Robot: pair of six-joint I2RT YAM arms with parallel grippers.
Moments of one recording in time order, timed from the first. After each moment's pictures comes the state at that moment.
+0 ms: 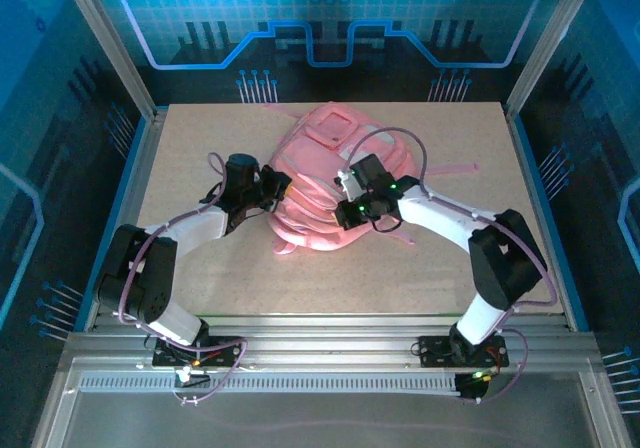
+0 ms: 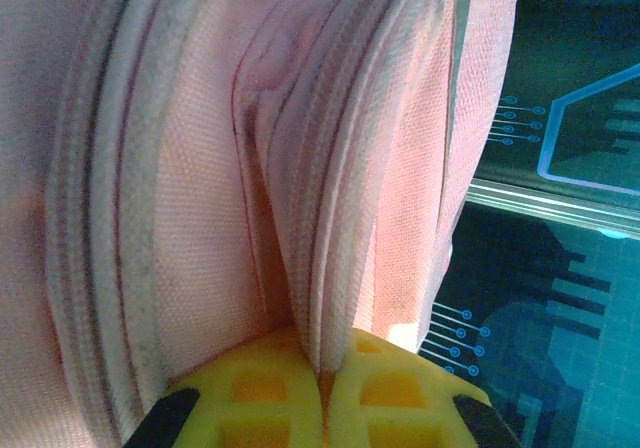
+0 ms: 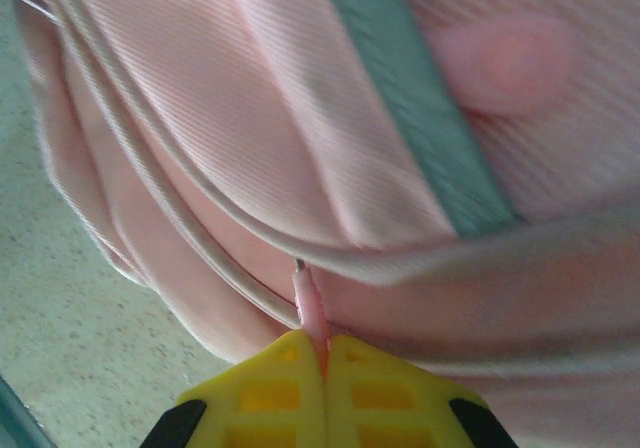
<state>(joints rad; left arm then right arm) -0.27 1.55 0.82 0.19 0.33 -1.37 0.57 1.67 1.14 -0.52 -0.27 0.22</state>
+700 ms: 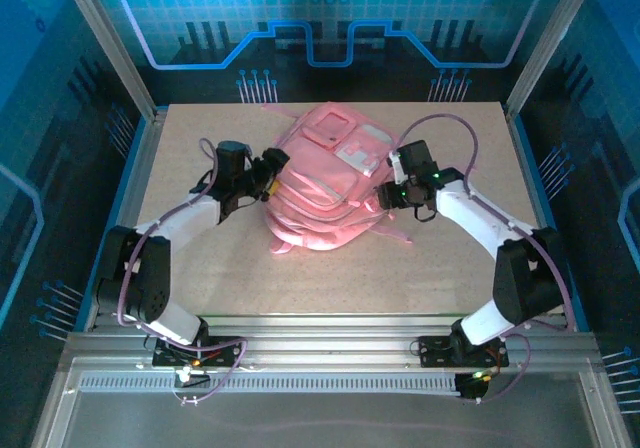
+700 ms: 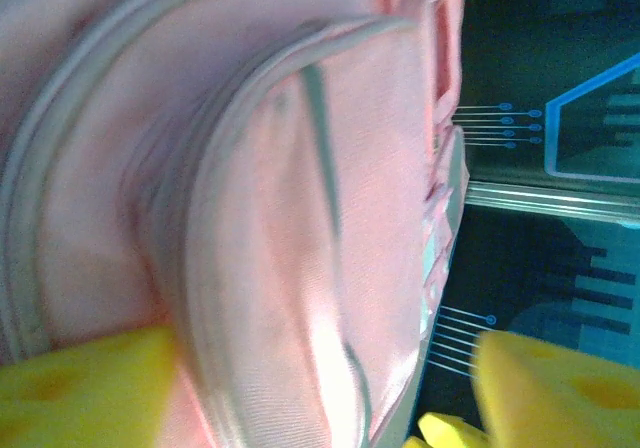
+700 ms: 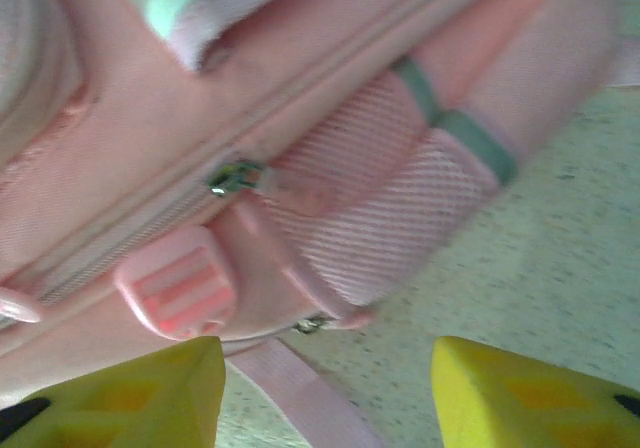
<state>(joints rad) -0.21 1.54 0.93 0.05 0.35 -1.17 0.34 1.52 1.09 -0.58 0.03 0.13</state>
